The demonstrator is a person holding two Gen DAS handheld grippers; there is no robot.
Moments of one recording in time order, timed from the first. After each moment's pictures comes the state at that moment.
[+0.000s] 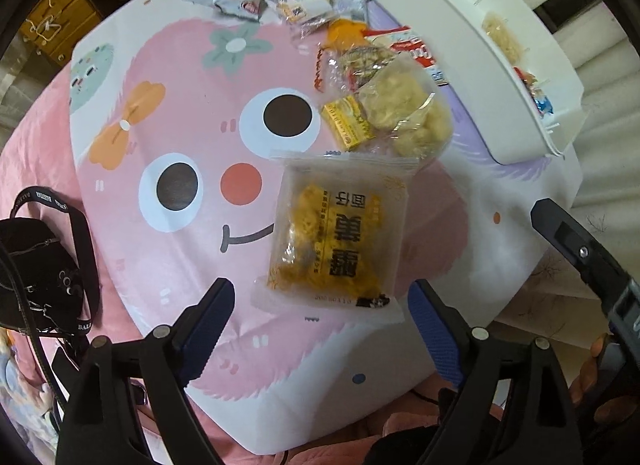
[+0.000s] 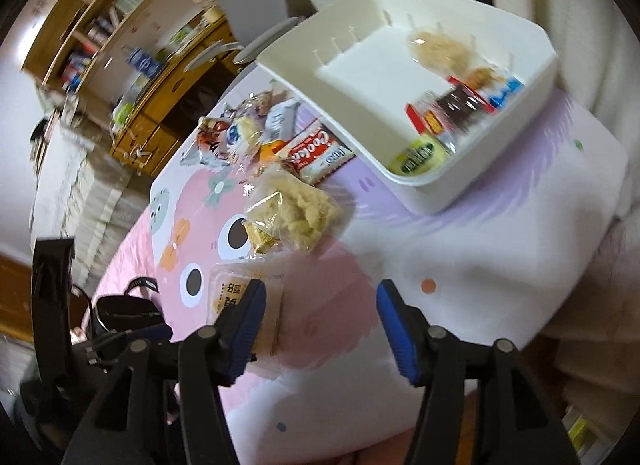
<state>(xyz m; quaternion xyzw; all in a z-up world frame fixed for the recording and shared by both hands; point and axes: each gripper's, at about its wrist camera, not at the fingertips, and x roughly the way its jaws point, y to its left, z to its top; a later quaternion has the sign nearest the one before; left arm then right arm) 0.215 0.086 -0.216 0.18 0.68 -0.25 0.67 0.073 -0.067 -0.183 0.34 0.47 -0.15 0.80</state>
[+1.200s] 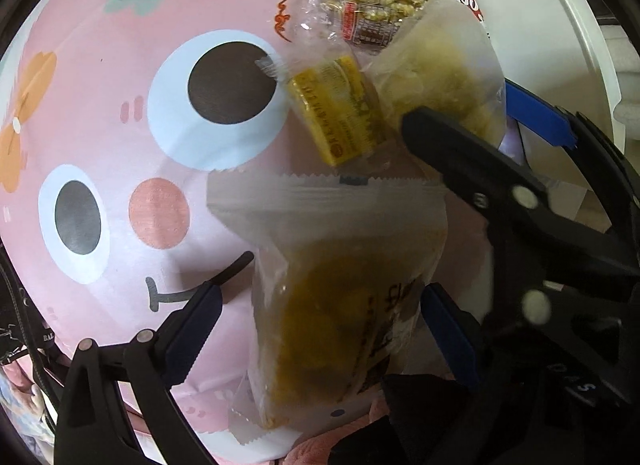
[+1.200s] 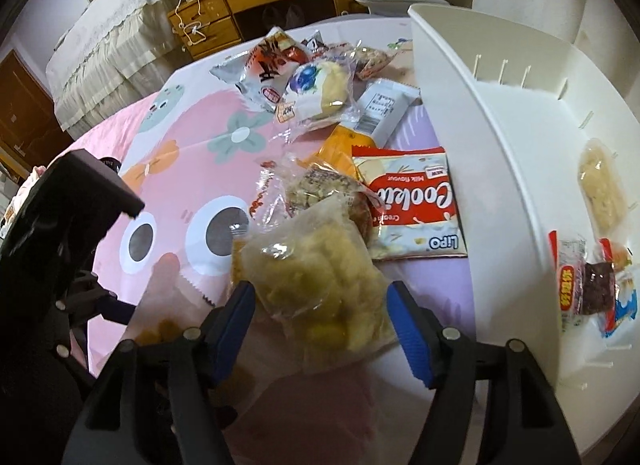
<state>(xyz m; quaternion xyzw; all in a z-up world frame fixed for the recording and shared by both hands) 0.270 0.040 -0.319 0.16 0.77 -0.26 0.55 0.204 -0.047 -0.241 0.10 0.56 -0.01 0.82</state>
